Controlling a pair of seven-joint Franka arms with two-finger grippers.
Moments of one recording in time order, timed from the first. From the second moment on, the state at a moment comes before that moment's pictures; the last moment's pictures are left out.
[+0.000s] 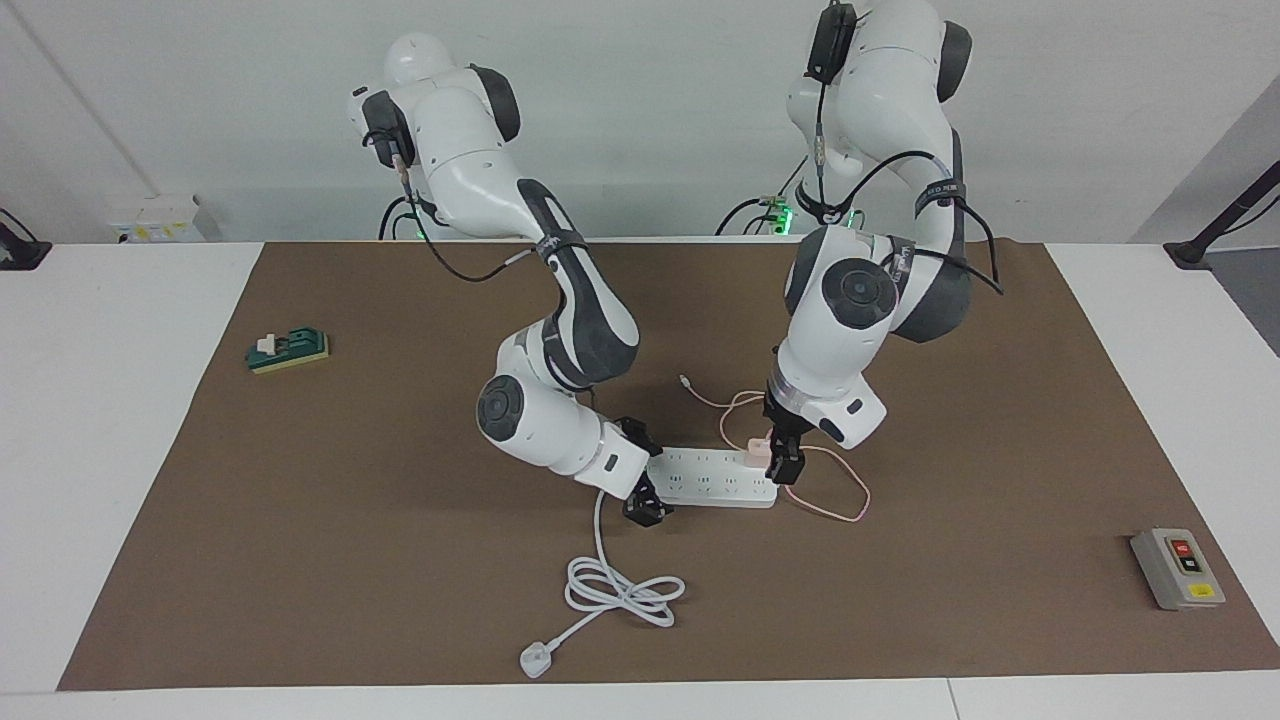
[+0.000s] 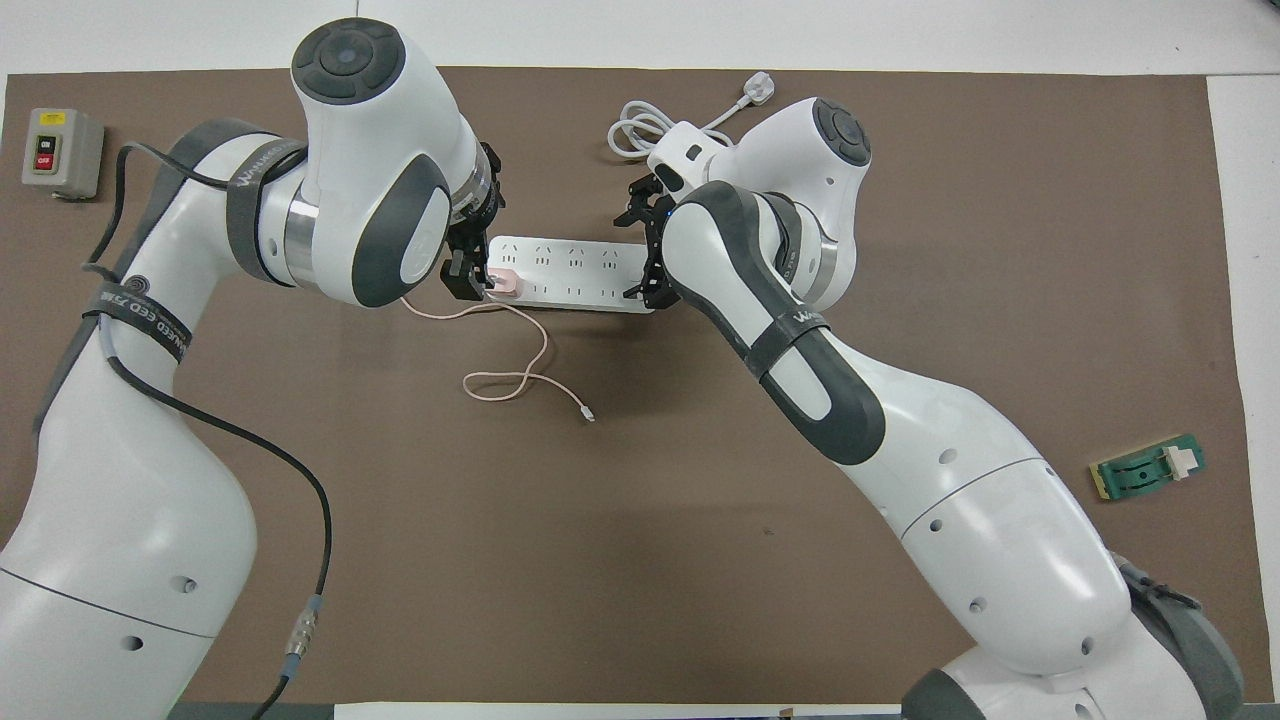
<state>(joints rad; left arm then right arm) -0.39 0.55 -0.04 -1.35 -0.04 1.87 -1.80 0.41 0.85 -0.02 -1.22 0.71 2.11 -1.64</state>
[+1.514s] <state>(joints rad) -0.42 0.45 -0.03 -1.62 0.02 2.09 -1.81 0.40 0.85 0.01 -1.26 0.82 2.09 -1.65</state>
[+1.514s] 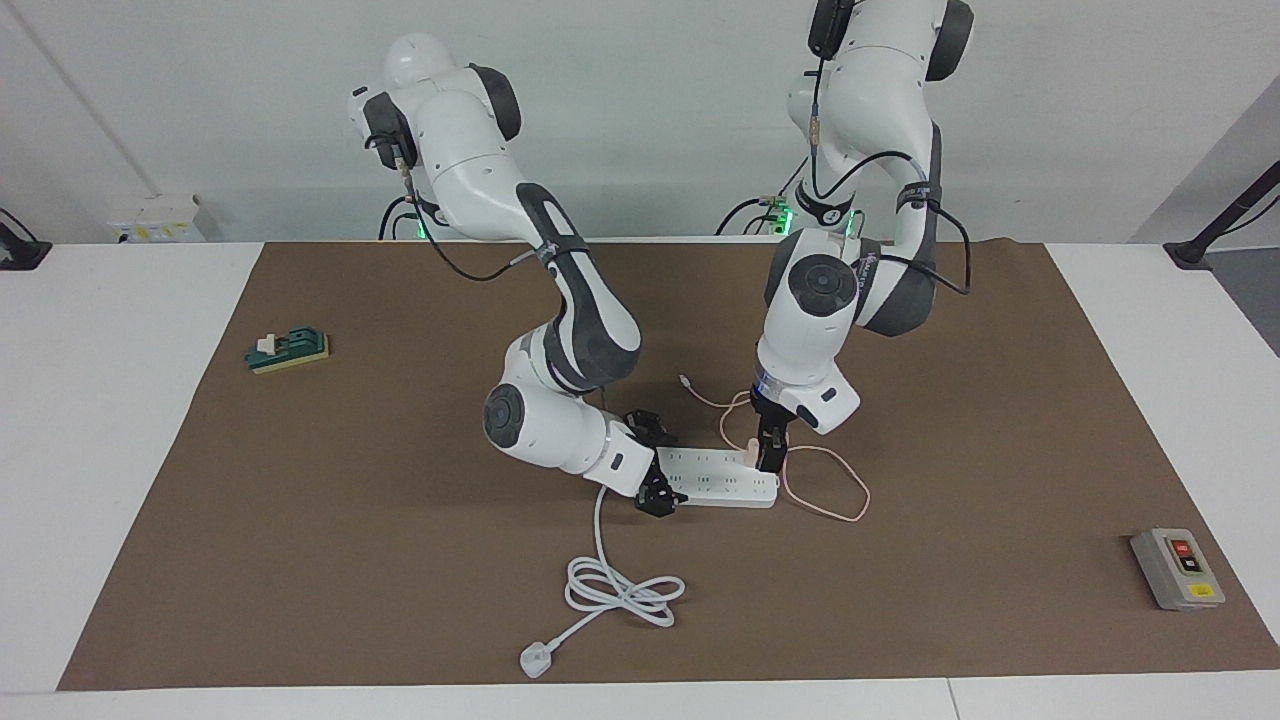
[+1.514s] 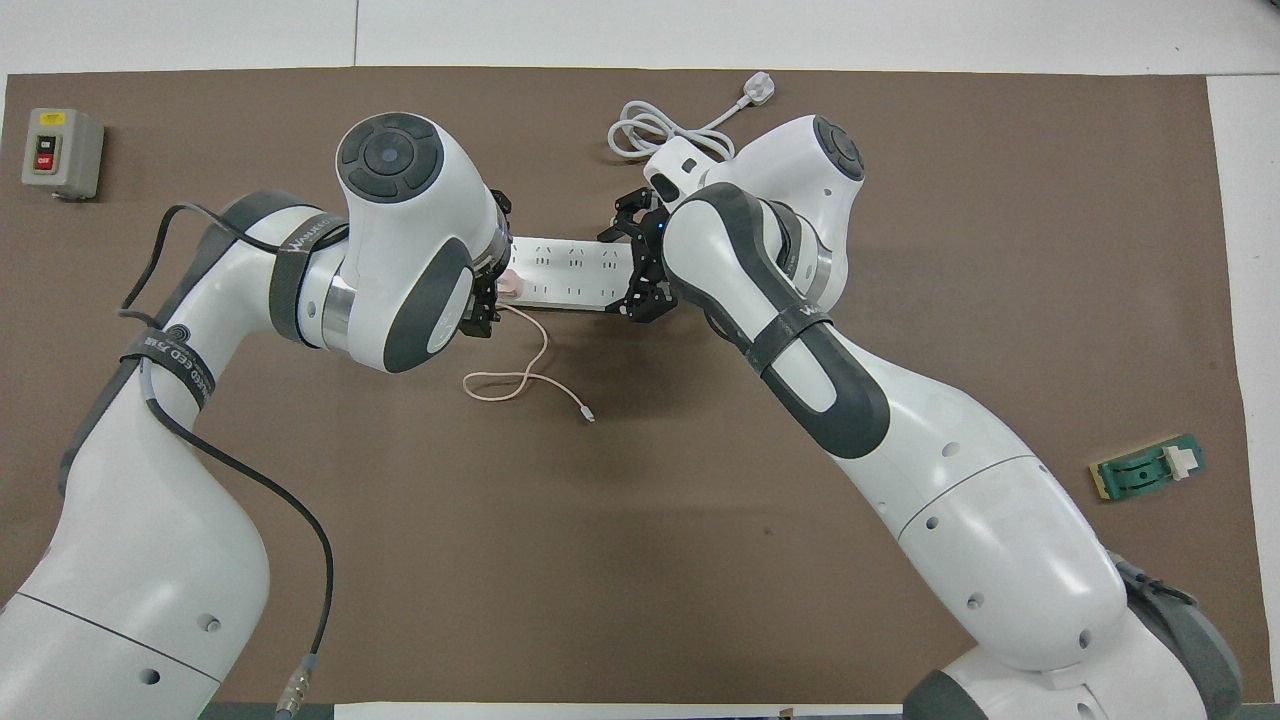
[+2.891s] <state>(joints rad) -0.42 0.46 -0.03 -1.67 0.04 2.16 -1.83 0.43 0.84 0.01 -1.31 0.82 2.22 -1.69</state>
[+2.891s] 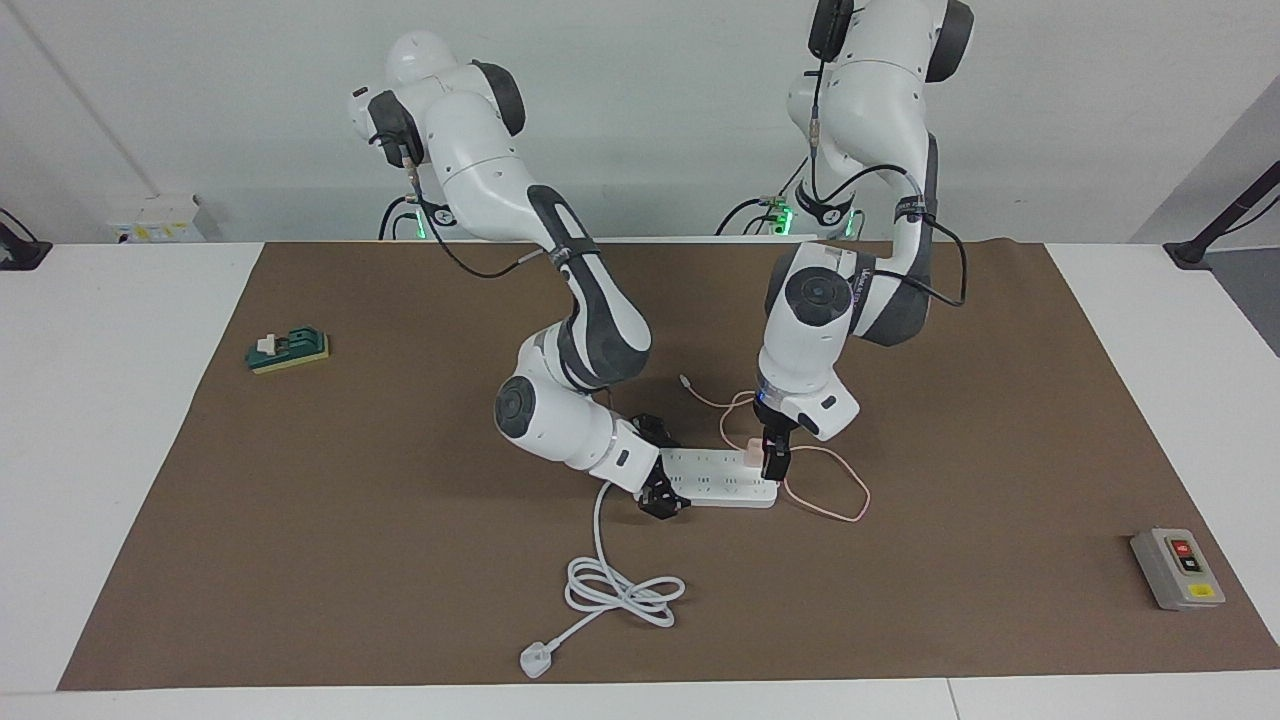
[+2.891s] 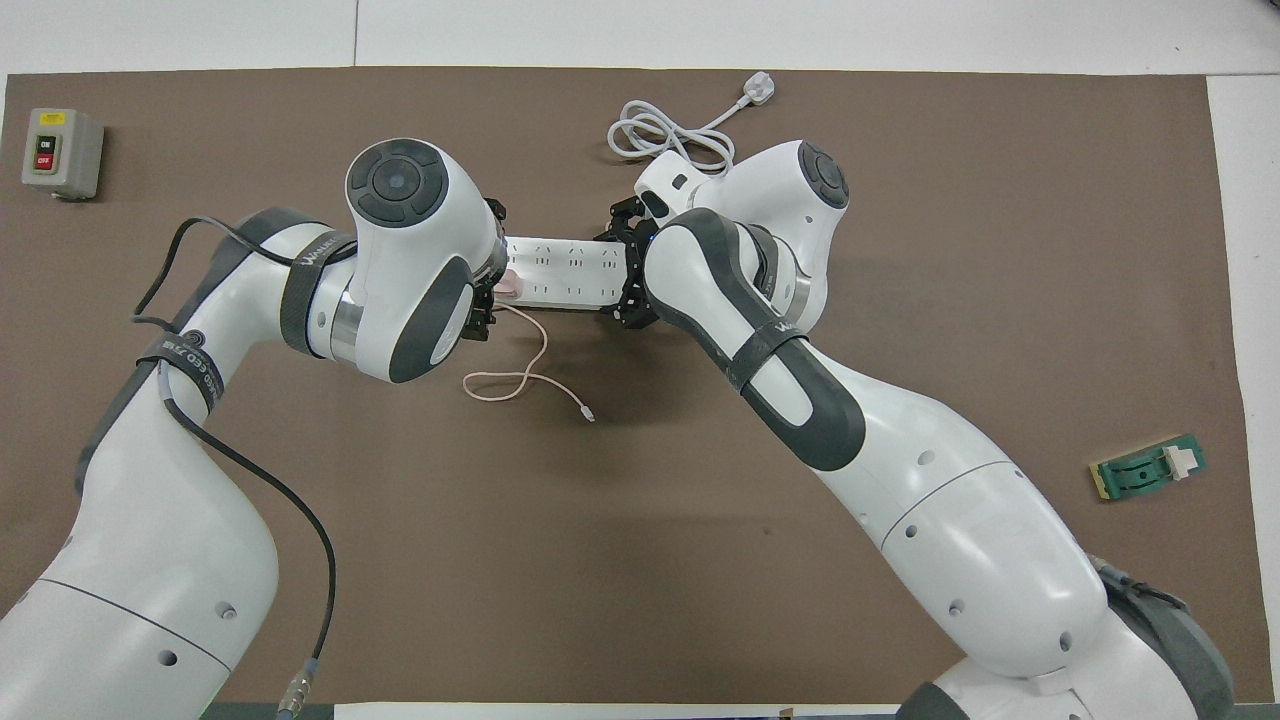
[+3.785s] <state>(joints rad) -0.42 0.47 -0.03 -1.67 0.04 2.17 -1.86 0.43 0.84 0.01 -1.31 0.82 2.22 -1.69</state>
